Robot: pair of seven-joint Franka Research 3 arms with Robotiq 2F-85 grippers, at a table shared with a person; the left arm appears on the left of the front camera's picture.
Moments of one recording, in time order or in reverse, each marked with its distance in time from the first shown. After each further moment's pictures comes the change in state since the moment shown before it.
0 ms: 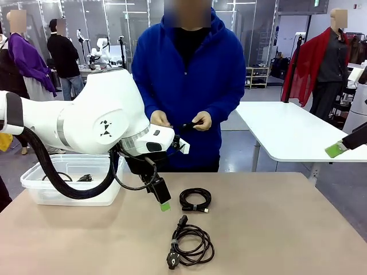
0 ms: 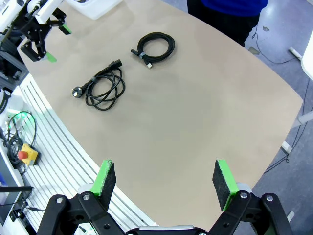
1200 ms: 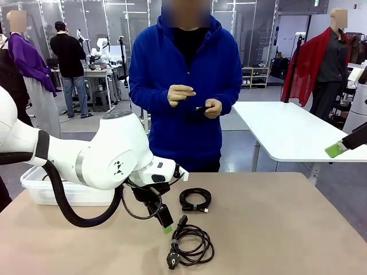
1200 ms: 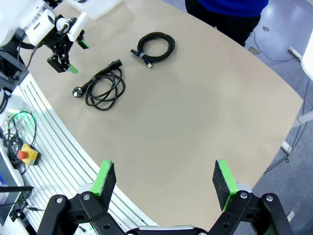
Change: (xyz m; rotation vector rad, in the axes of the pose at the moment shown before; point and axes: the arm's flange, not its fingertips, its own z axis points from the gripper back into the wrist) left arm -0.014 0.020 -0.094 -0.022 0.014 0.059; right arm 0.000 0.000 0.000 0.000 0.000 0.000
